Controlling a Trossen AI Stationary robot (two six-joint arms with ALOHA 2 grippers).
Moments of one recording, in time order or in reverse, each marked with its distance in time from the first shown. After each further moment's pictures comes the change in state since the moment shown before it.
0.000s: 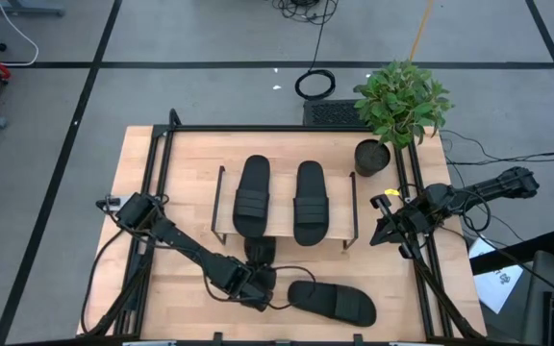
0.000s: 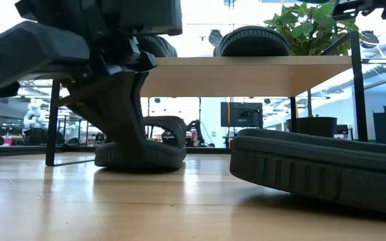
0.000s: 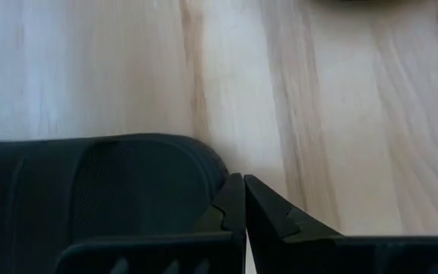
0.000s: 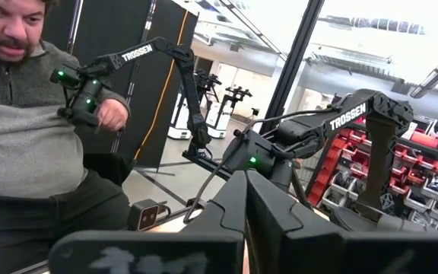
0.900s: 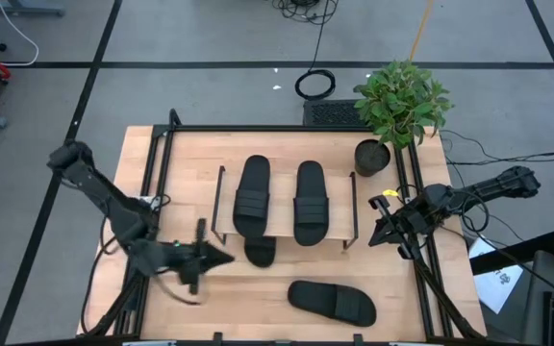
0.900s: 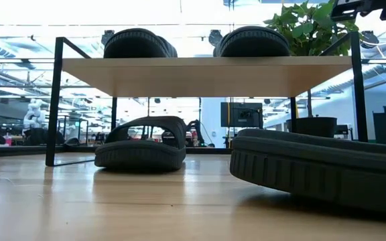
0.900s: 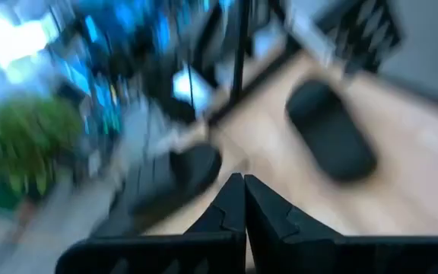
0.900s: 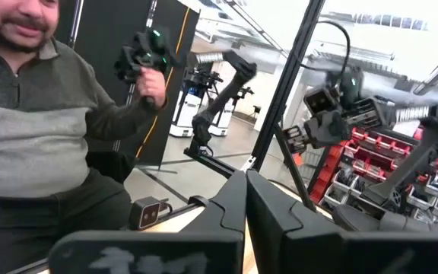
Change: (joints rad) left arm -0.221 -0.892 -0.628 0.737 -0.270 0.802; right arm 0.000 0.030 0.000 0.019 -0.006 0.000
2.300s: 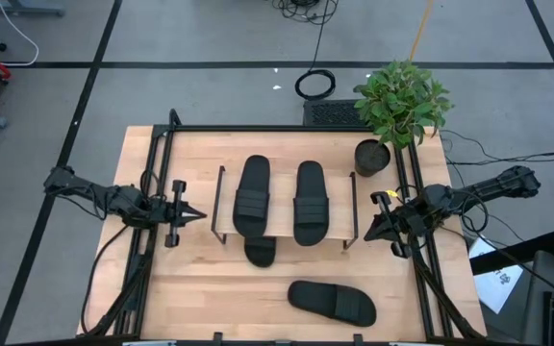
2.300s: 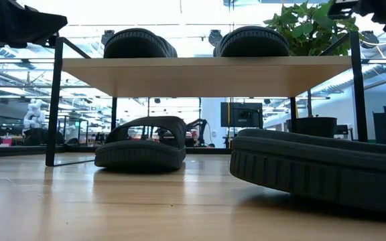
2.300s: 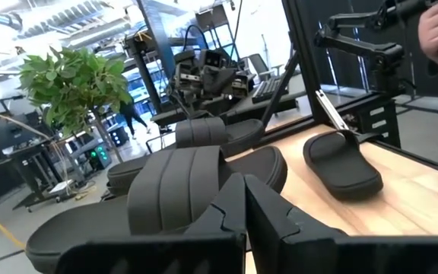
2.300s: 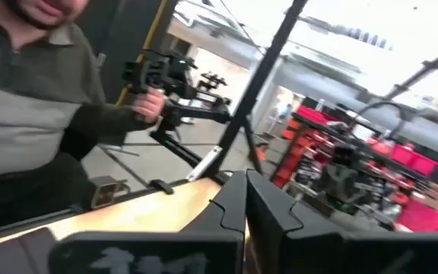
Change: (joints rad) left arm 0.432 -0.989 -0.671 0.043 0.499 -0.155; right arm 0.000 0.008 0.000 0.000 0.093 -0.159
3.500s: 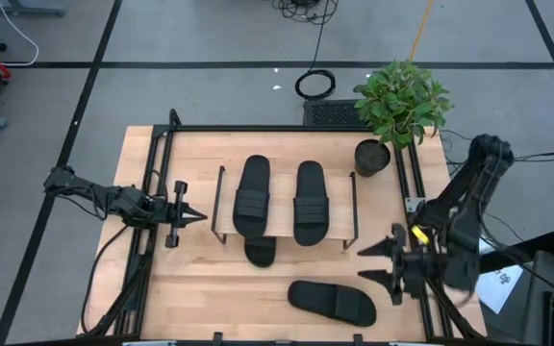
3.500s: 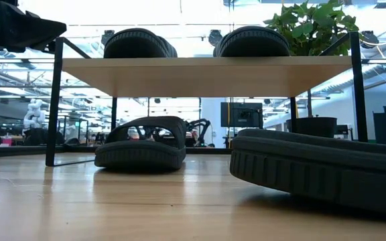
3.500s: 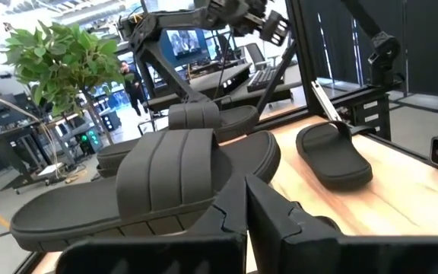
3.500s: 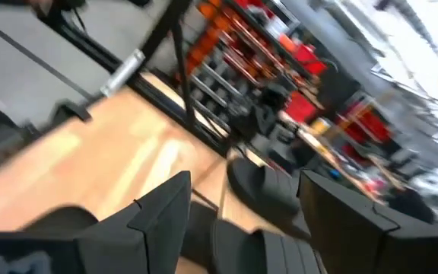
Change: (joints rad) left arm 0.000 0.000 0.000 -0.047 -0.002 -0.058; right arm 0.792 0.662 0.677 -0.441 1.332 -0.012
